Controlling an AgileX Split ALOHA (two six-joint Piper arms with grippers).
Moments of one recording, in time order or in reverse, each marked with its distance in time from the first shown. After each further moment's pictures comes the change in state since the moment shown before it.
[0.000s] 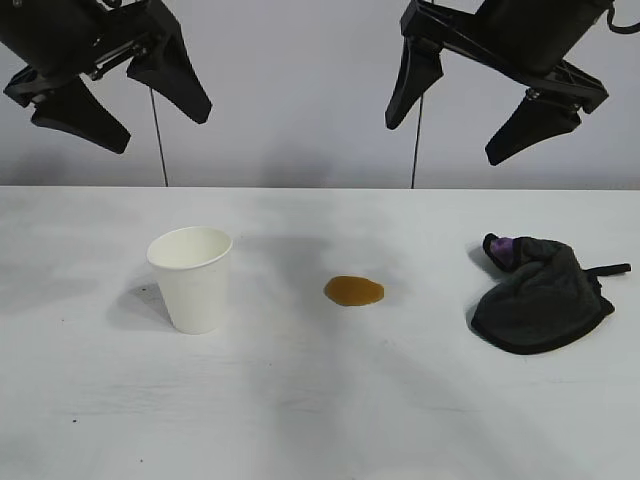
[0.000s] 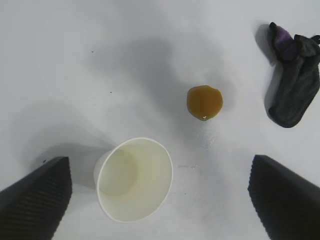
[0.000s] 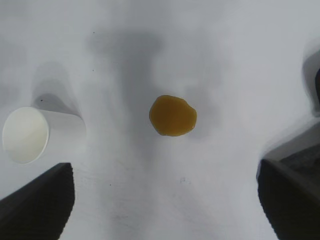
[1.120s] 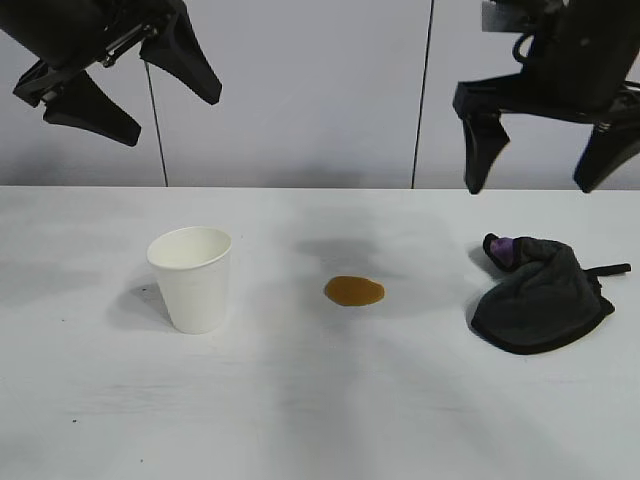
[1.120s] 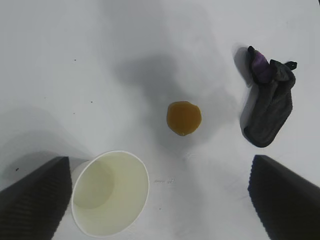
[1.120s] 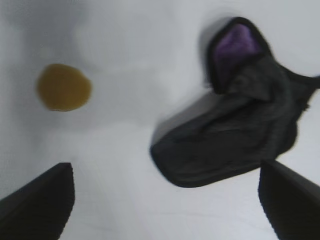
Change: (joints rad) left arm 0.000 0.001 0.000 -0.078 -0.026 -0.015; right arm -0.054 0.092 0.000 -0.459 0.118 0.204
